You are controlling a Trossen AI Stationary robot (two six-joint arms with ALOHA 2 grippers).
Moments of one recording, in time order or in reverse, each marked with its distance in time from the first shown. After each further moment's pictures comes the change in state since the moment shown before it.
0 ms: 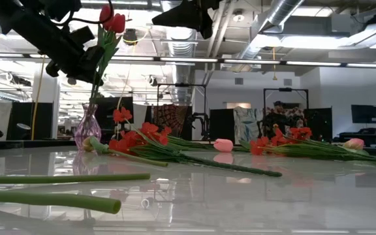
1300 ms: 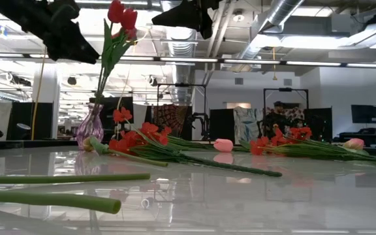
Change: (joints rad) left arm 0.000 -0.240 0.111 -0.240 0.378 0.162; right arm -0.002 0.000 0.000 0.004 0.000 0.012
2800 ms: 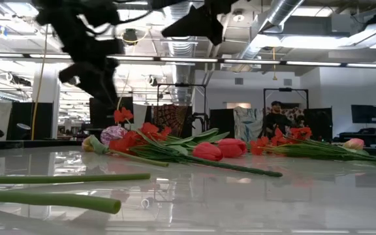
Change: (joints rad) left arm -0.022 0.651 0.180 -0.067 0.067 0.556; right arm 0.043 0.000 0.000 -0.147 0.007 0.051
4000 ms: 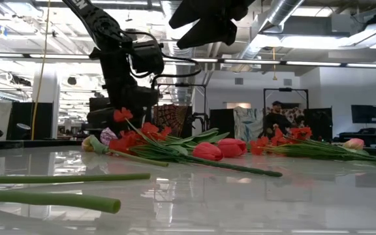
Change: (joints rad) left arm 0.081 0.537 0.205 0.061 0.030 0.302; right arm 0.059 0.000 0.000 -0.147 0.100 -0.072
